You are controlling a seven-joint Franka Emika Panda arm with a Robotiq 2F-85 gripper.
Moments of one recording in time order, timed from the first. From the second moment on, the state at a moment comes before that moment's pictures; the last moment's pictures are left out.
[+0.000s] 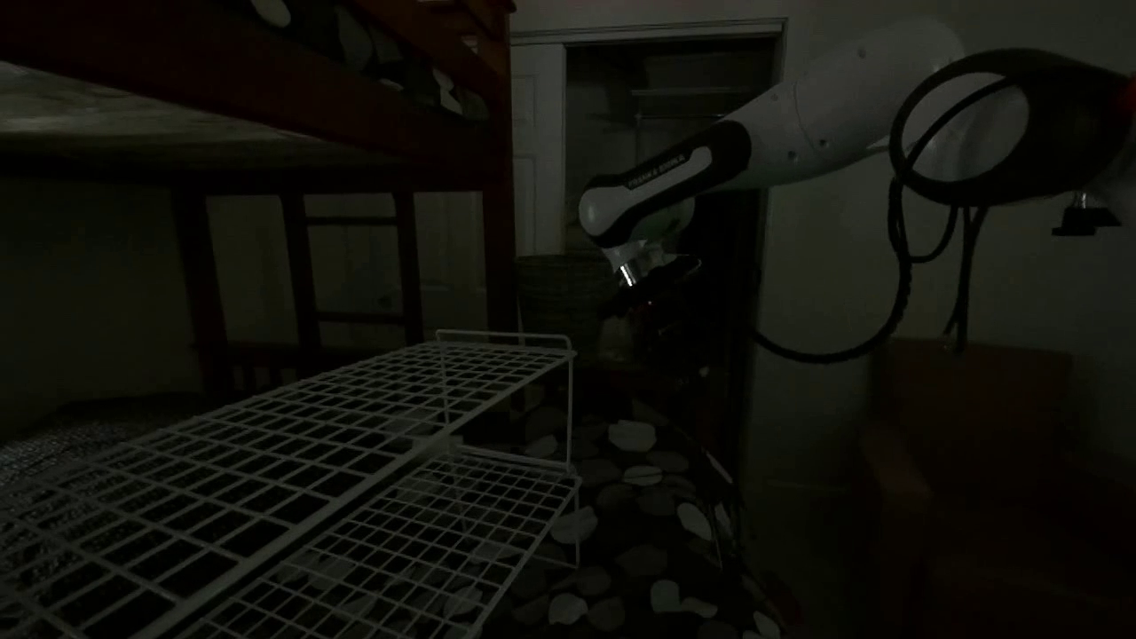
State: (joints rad) arm 0.15 0.49 -0.09 -1.38 -0.08 1.29 1.09
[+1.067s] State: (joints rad) arm 0.13 0.43 -0.09 -1.43 -0.04 1.29 1.13
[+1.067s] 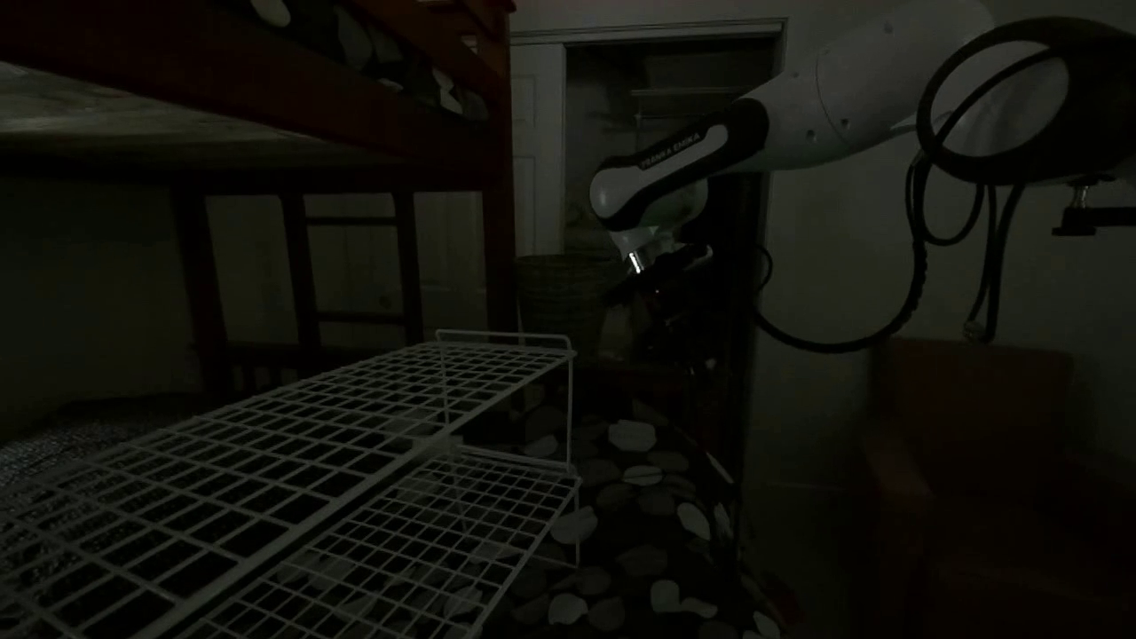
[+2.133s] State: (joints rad) arm 0.15 0.34 -0.02 -1.51 0.13 1.37 1.46
